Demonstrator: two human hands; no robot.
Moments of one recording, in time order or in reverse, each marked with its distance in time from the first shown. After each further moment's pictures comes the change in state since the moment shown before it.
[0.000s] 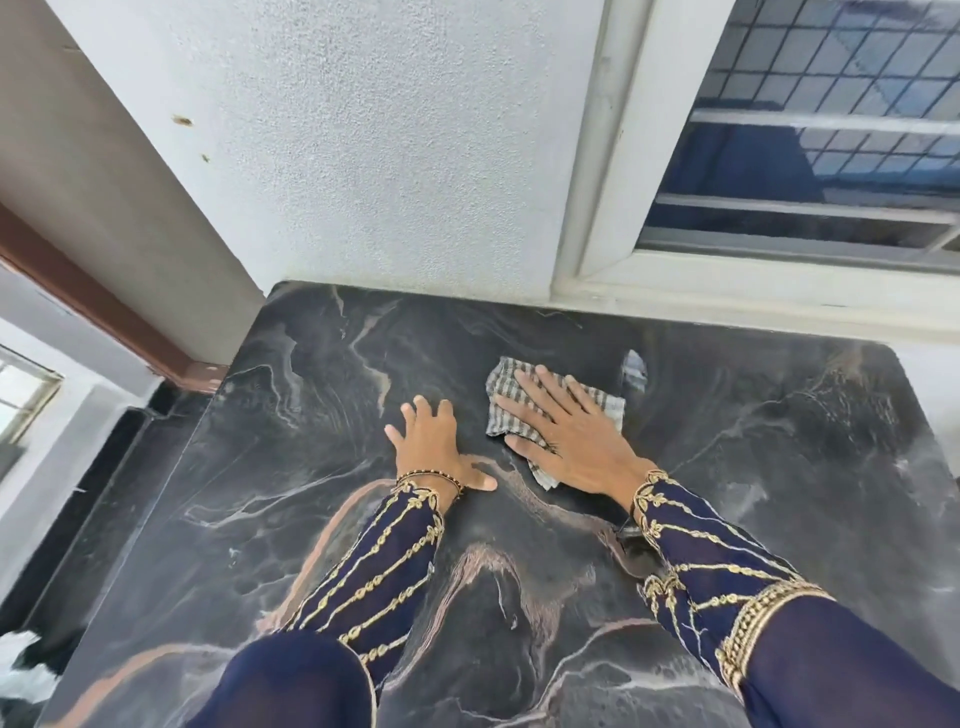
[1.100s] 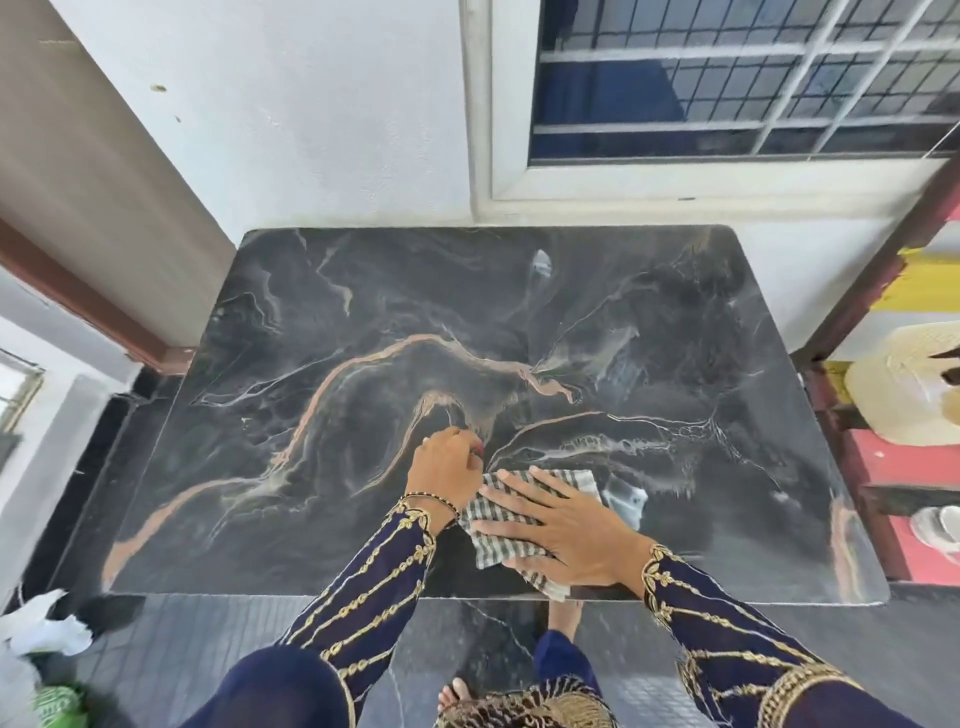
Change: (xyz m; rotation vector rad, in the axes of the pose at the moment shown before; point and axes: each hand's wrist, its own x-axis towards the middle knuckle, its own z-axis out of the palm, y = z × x) left_hand -0.208 0.008 0.085 -0.086 0.058 0.330; right_hand -0.287 -0.123 0.019 -0.007 -0.128 -0.278
